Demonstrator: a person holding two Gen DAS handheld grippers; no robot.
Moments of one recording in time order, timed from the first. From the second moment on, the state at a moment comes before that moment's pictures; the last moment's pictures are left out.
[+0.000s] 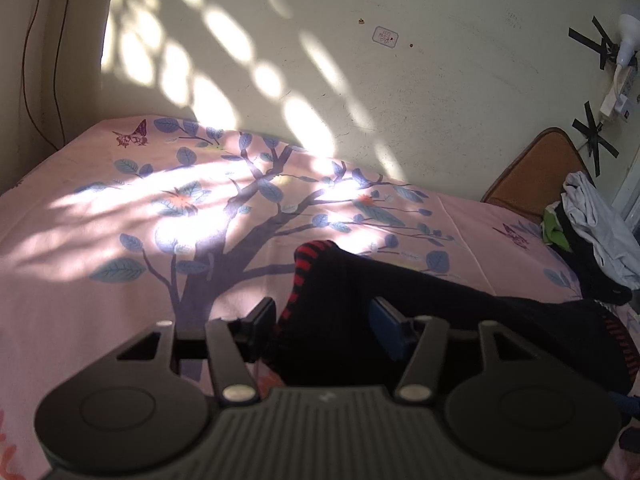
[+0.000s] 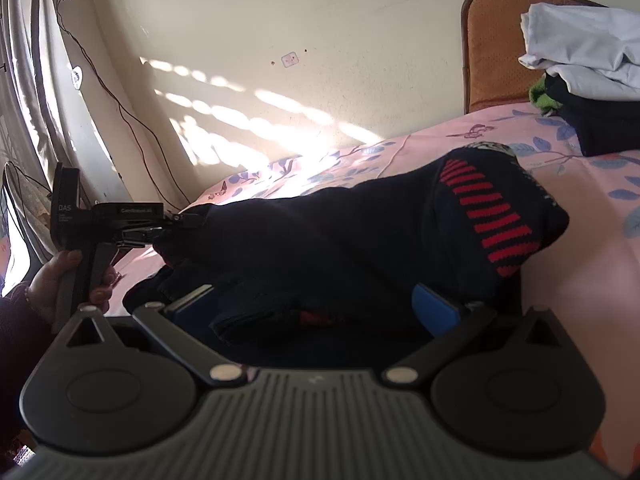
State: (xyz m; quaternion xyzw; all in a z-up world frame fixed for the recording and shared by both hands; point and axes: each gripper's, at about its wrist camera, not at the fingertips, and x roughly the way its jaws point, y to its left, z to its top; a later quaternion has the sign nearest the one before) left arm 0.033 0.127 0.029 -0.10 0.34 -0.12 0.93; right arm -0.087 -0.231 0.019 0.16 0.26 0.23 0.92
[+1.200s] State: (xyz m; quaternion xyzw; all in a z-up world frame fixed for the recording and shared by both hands) left arm -0.051 0.133 0.094 -0.16 0.21 -0.18 0.95; right arm -0.091 -0.328 0.032 0.33 0.29 0.14 0.89
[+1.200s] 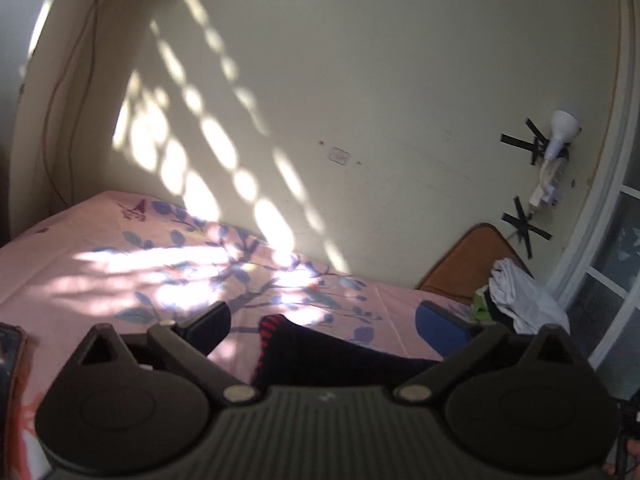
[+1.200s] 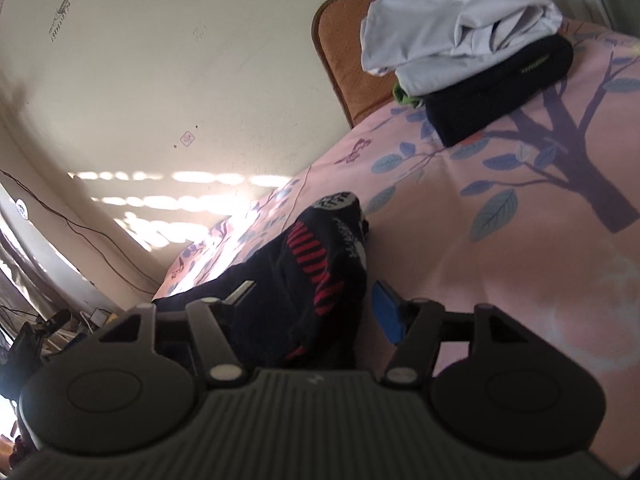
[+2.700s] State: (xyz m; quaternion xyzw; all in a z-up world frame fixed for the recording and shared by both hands) left arm 0.016 0.172 0.004 -0.22 0.36 -0.17 0.89; right arm -0.014 -0.159 0.058 0.21 0.34 0.31 0.86
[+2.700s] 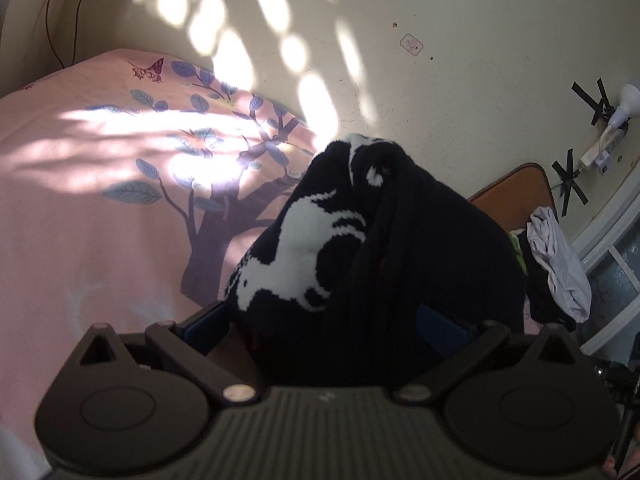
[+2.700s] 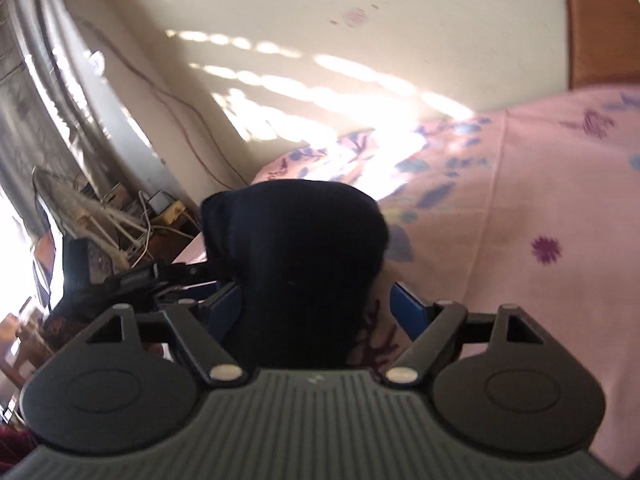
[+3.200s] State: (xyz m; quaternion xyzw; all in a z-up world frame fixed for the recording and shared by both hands) left arm 0.007 0.171 0.001 -0.24 0.33 -0.16 0.90; right arm 0.035 -0.067 0.046 0.16 0.35 0.35 0.85
